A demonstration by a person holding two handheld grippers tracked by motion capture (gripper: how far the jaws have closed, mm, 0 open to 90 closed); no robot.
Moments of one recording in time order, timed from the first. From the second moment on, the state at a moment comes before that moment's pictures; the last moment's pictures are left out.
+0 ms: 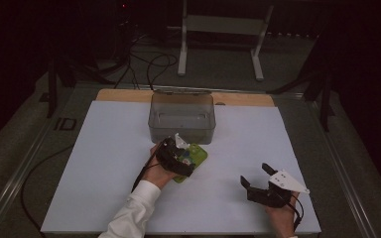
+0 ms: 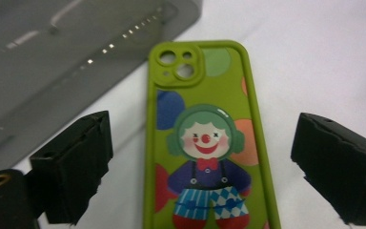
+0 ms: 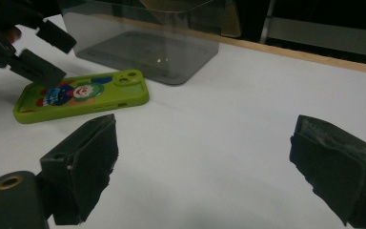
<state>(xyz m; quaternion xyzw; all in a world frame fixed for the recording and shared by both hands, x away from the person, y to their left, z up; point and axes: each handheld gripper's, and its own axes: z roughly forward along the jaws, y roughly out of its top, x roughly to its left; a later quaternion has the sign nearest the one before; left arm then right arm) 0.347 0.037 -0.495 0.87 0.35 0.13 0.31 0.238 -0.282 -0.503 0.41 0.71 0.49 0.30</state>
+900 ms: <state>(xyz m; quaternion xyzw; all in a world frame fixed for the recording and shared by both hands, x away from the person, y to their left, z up) 0.356 0.030 -0.518 0.89 0.37 0.08 0.25 0.239 -0.282 -0.503 0.41 0.71 0.49 0.30</state>
